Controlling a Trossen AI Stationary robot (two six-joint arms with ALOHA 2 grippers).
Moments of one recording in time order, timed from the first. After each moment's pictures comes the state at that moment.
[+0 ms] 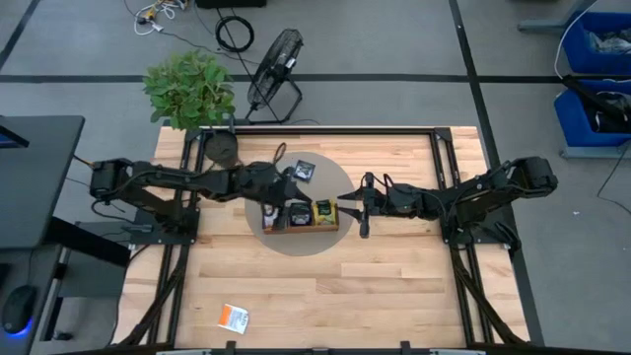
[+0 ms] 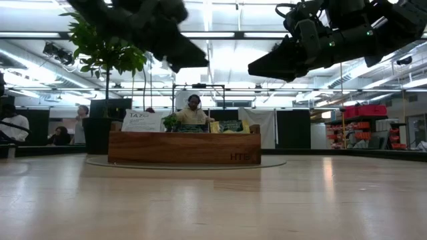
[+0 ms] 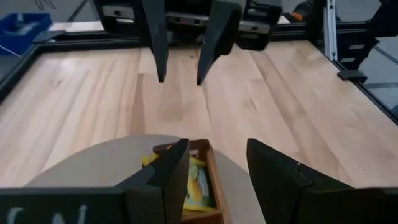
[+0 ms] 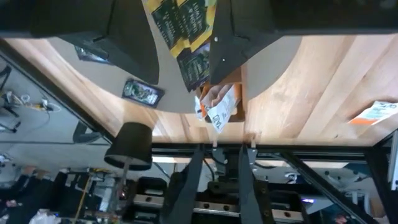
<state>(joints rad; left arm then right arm) 0.12 1.40 0.78 0.21 0.21 0.09 0.04 1.38 0.46 0.73 0.17 -0.05</state>
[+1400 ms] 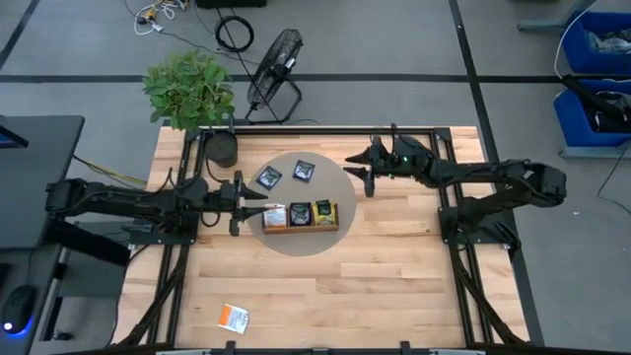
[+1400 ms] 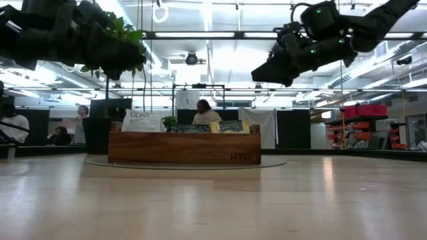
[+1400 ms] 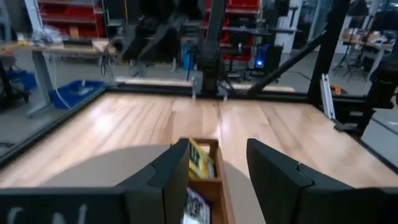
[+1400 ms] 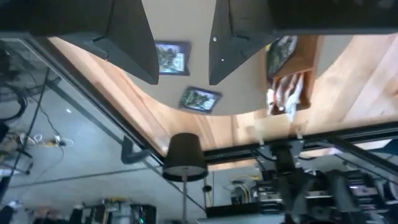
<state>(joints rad) 0.10 0.77 0.14 0.61 0.05 -0.05 -0.42 1.26 0.56 0.45 -0.22 -0.01</state>
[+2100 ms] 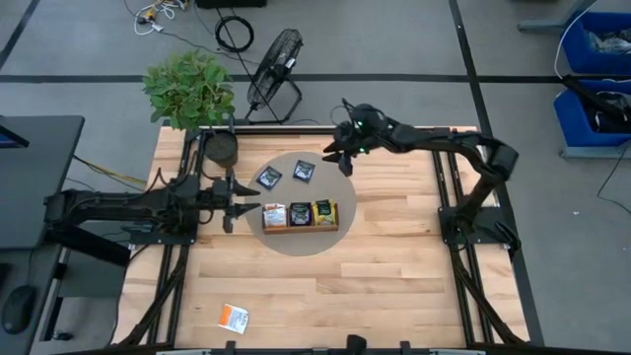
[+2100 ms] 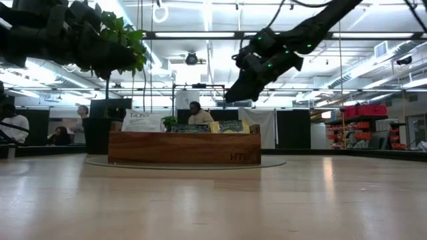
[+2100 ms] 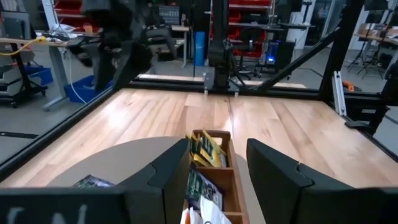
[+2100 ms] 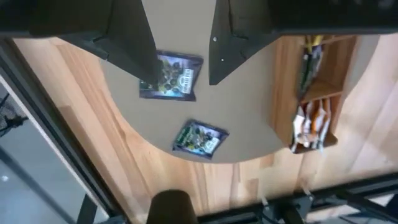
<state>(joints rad) 0.15 0.55 0.14 0.36 0.05 -0.04 -0.57 1.70 1.11 -0.05 -0.48 -0.15</state>
